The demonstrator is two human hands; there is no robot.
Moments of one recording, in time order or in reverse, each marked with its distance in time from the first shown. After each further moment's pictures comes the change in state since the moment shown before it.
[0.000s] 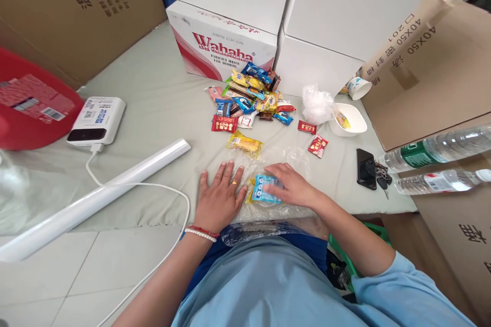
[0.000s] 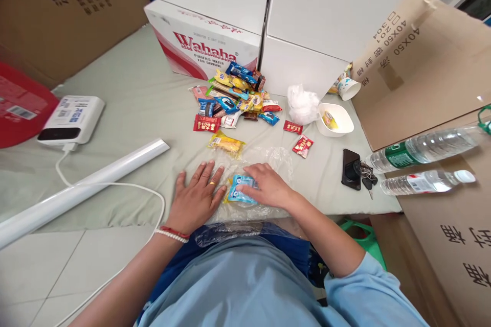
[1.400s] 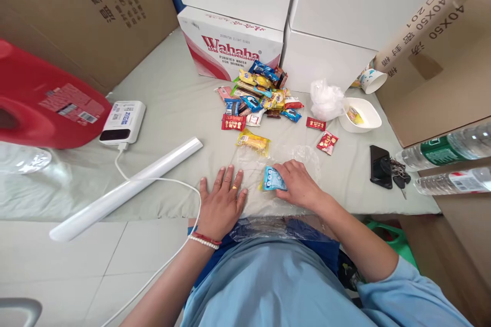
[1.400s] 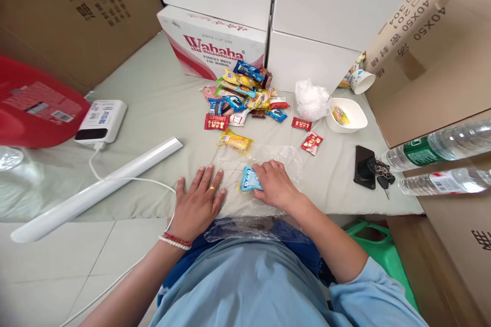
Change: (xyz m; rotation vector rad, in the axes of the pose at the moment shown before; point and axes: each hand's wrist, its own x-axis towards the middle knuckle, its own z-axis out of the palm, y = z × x) left_hand -0.028 -0.006 -0.005 0.054 -0.002 -0.063; right_hand -0.005 -0.011 0.006 -0.264 -0.012 0.058
